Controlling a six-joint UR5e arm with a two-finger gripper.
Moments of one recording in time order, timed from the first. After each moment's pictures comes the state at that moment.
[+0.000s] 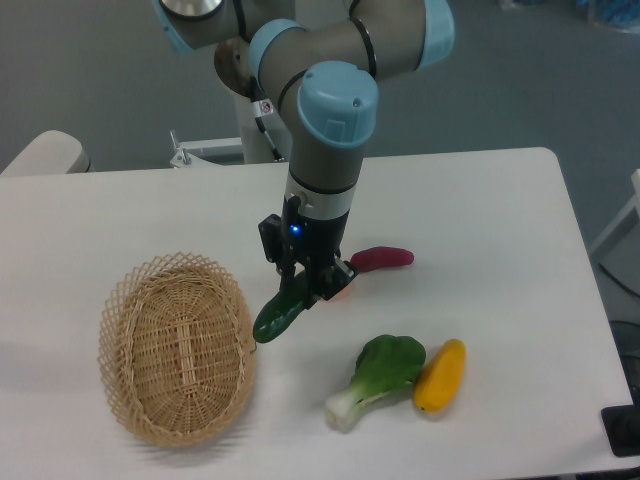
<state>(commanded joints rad) 2.41 -1.81 -1.61 -1.11 1.33 1.06</state>
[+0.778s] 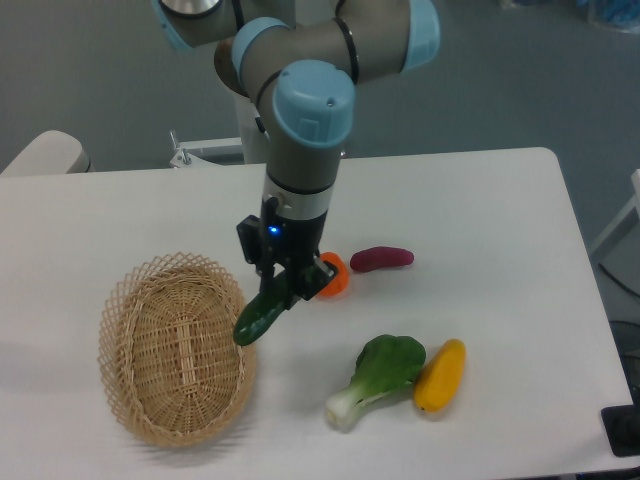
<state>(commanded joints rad) 2.30 -1.80 -1.61 -1.11 1.34 0.86</state>
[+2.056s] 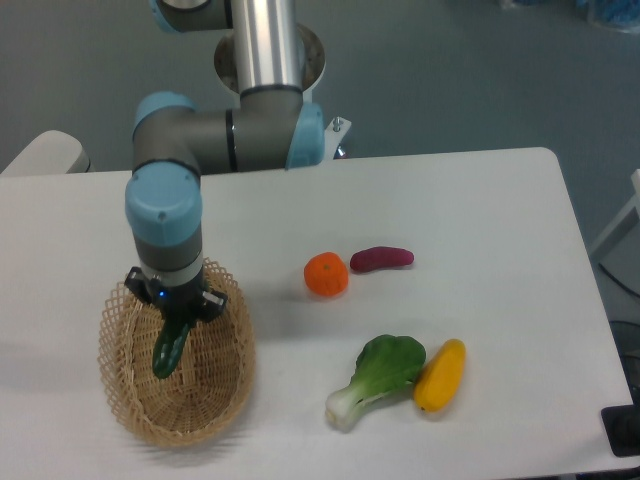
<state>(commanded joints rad) 2.07 -2.02 -1.60 -1.08 1.44 0.30</state>
